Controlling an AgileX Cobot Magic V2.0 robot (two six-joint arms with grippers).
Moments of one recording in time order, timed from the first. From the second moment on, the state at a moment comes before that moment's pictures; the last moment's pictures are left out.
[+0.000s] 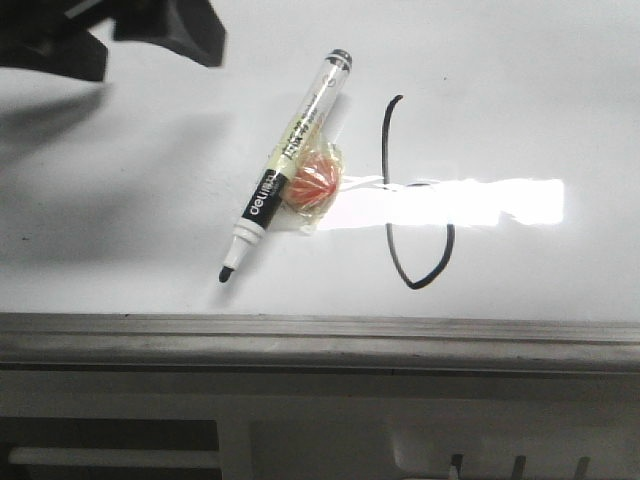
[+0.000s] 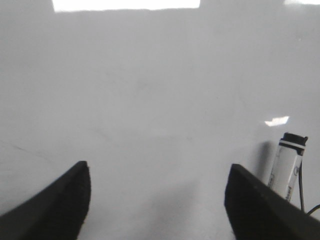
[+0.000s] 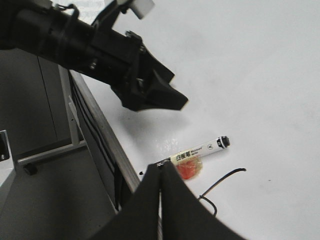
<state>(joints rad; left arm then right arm) -0.94 1.13 -0.74 -1.85 -0.45 1.49 0.83 0.65 -0.87 0.15 0.59 -0.33</state>
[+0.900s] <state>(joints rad) -1.02 0.46 -0.31 -1.85 -0.50 1.59 0.82 0.05 -0.46 -0.02 0.61 -0.32</state>
